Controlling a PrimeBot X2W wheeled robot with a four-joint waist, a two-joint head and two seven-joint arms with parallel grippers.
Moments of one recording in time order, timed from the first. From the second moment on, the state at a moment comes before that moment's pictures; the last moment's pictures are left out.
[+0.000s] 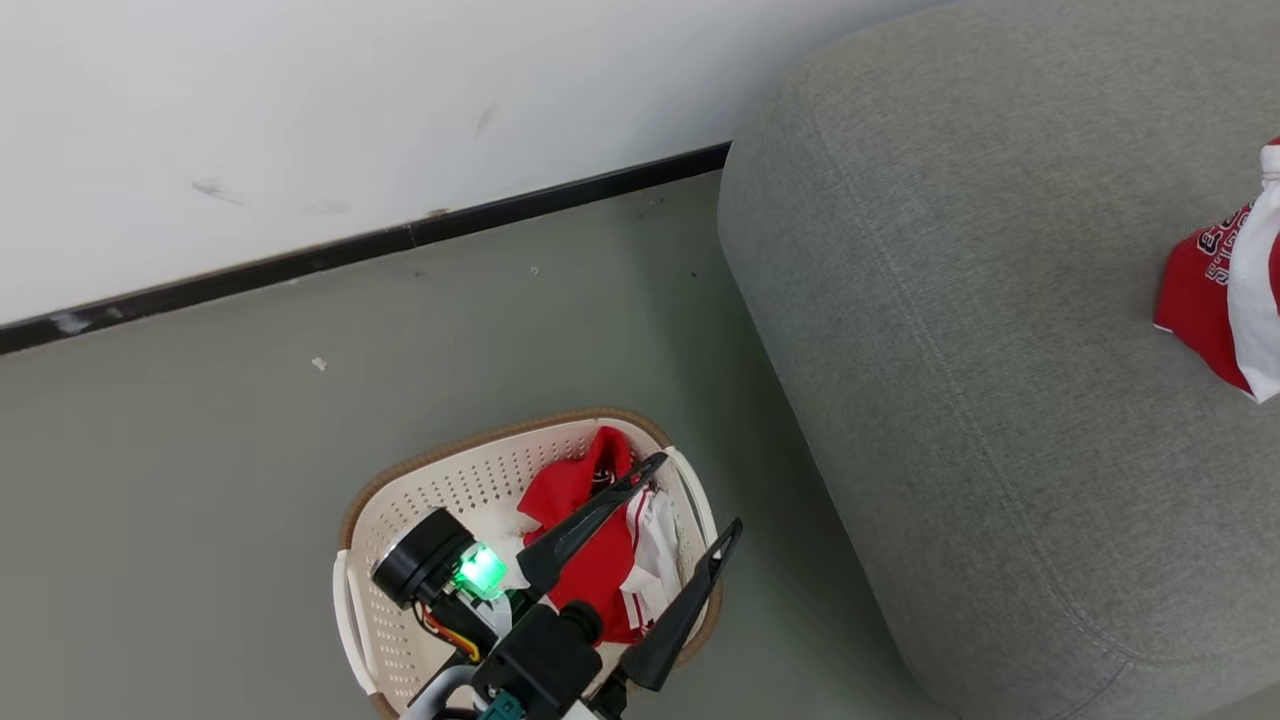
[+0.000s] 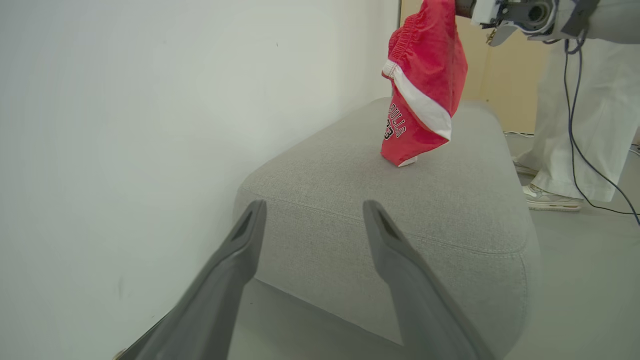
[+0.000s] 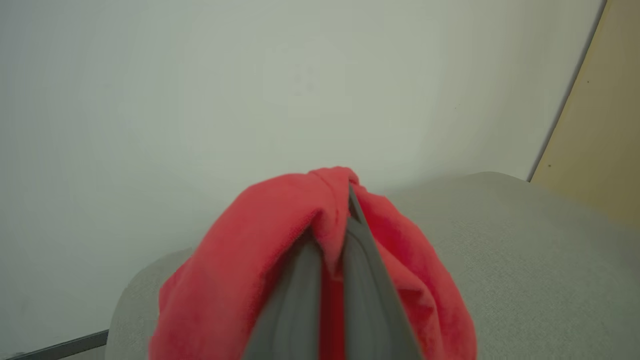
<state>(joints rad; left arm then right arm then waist) -0.20 0.14 -0.60 -0.17 -0.10 -0.02 -0.16 -0.60 -0.48 -0.24 0.48 0.26 0.13 -0.24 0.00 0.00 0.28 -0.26</state>
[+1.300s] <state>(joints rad) -0.28 0.13 -0.61 -0.10 -0.11 -0.06 -0.19 -0.45 -0.29 -0.28 0.60 0.21 0.13 -0.25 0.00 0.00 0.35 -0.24</state>
